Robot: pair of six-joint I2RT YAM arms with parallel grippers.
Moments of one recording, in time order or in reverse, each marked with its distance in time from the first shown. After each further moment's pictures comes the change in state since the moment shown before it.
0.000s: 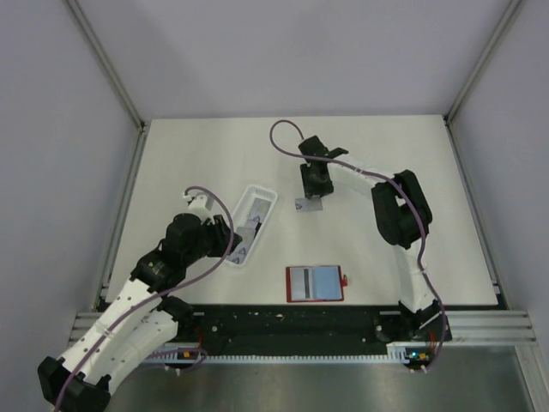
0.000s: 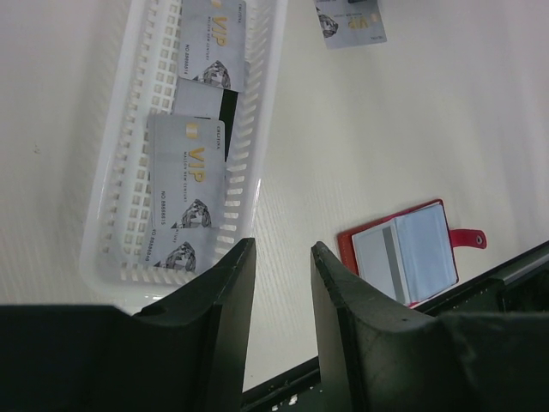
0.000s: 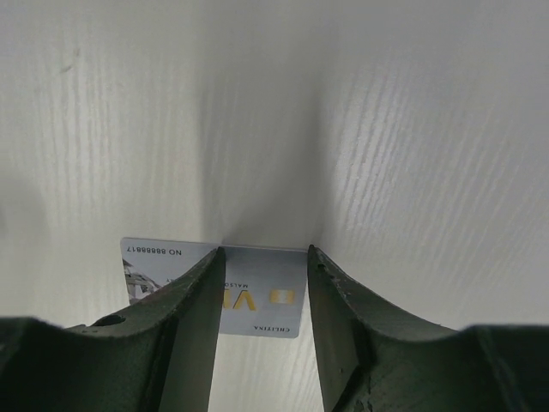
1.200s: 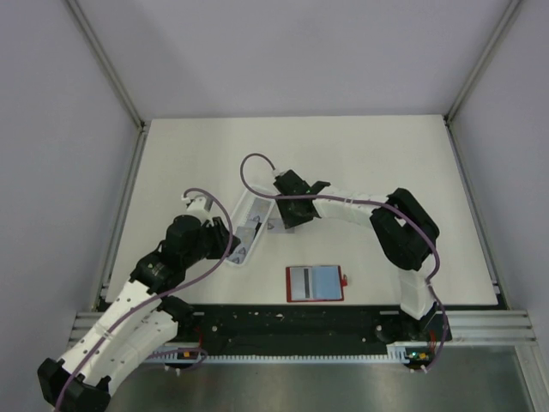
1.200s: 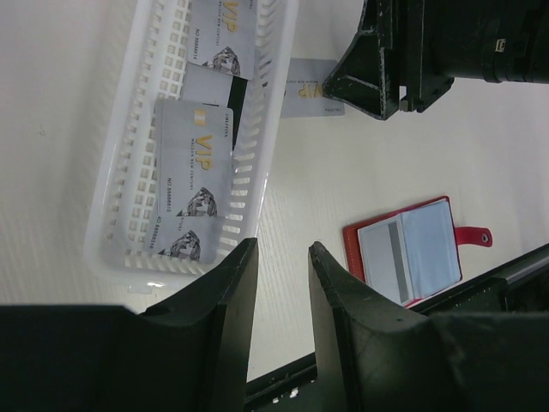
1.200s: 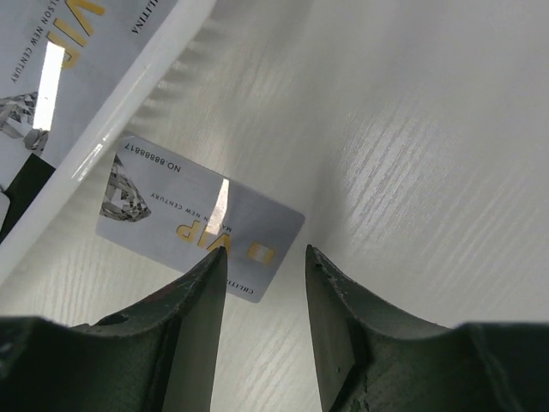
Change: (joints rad) left arm 0.000 -0.014 -0.010 -0.031 -0.011 -0.018; right arm 0.270 -0.189 -0.304 0.192 0.002 0.046
